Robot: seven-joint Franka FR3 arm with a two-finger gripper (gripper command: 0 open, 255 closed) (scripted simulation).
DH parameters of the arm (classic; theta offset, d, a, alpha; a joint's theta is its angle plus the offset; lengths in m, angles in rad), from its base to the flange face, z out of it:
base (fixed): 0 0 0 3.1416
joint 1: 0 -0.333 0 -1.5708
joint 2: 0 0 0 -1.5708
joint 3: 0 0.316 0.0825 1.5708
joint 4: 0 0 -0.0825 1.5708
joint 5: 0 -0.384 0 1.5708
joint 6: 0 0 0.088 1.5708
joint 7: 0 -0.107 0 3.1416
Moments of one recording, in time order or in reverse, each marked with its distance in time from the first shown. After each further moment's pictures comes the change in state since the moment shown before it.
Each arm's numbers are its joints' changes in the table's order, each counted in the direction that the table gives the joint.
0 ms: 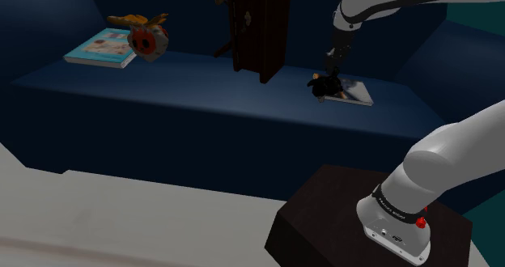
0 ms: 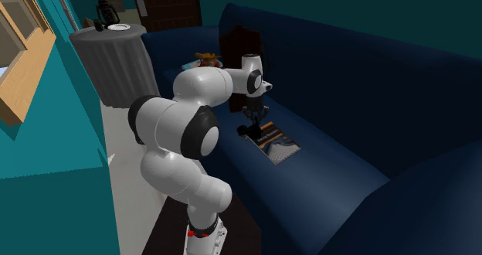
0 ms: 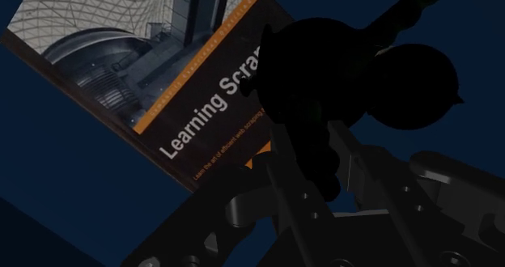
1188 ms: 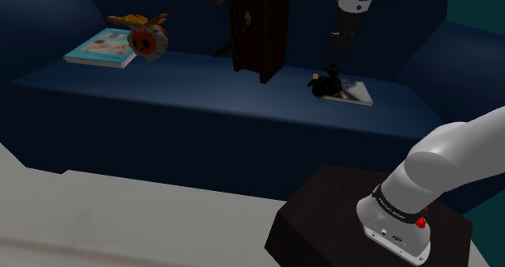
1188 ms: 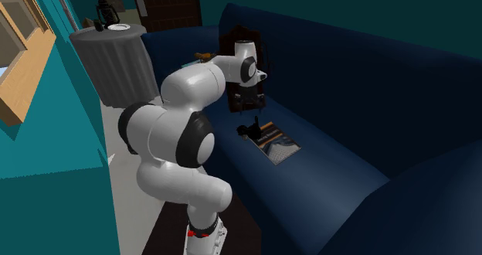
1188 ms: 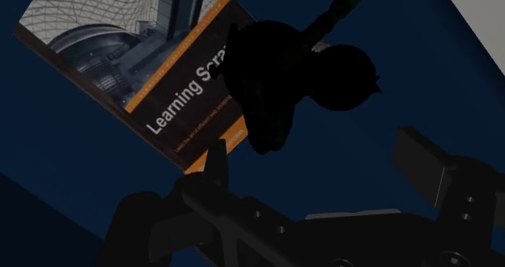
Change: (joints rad) arm -0.027 0.079 0.033 0.071 -0.035 0.137 -0.002
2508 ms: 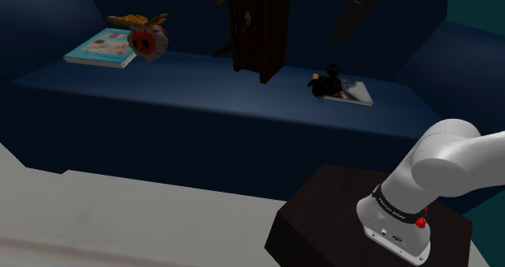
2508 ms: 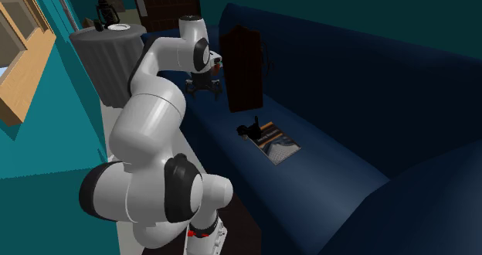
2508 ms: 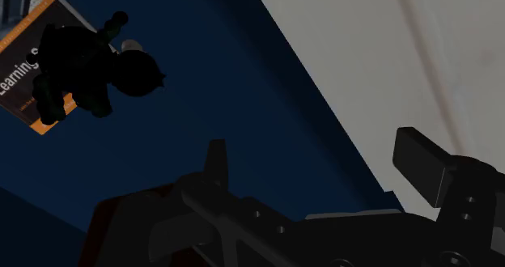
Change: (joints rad) arm -0.170 0.378 0.184 -0.027 -0.219 0.202 -0.120
